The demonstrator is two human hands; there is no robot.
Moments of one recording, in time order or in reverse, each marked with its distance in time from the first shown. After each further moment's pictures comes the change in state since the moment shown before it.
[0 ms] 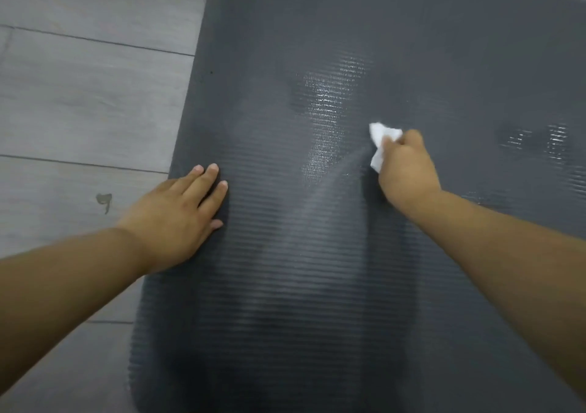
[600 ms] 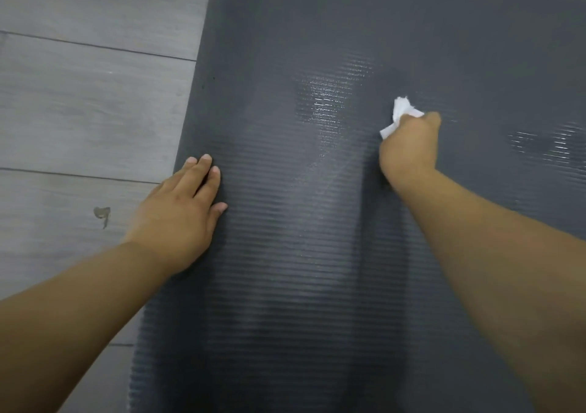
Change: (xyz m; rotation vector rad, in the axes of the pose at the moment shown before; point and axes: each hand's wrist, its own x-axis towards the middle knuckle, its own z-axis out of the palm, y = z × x) left_hand 0.018 0.001 0.011 -0.218 0.126 -0.276; right_hand 0.047 -0.023 0.006 0.289 0.226 0.322
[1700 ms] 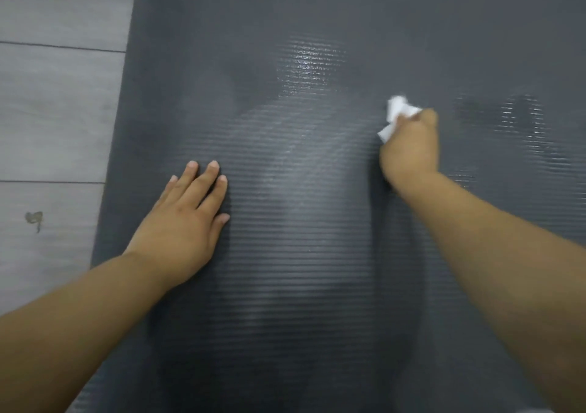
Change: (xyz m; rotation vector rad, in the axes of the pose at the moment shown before) left_hand 0.001 0.074 0.004 0.037 -0.098 0.157; right_hand 0.007 0.092 -0.028 -0.052 0.022 -0.042
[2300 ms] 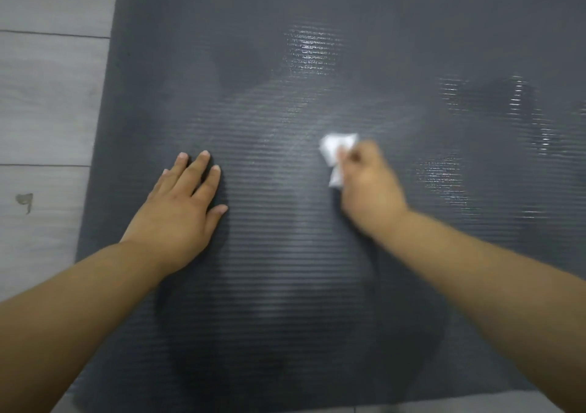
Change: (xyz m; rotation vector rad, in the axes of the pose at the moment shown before) left_hand -0.004 0.029 -0.010 -0.071 -0.098 -0.119; right_hand -0.076 0.018 0.008 0.113 -0.224 -0.540
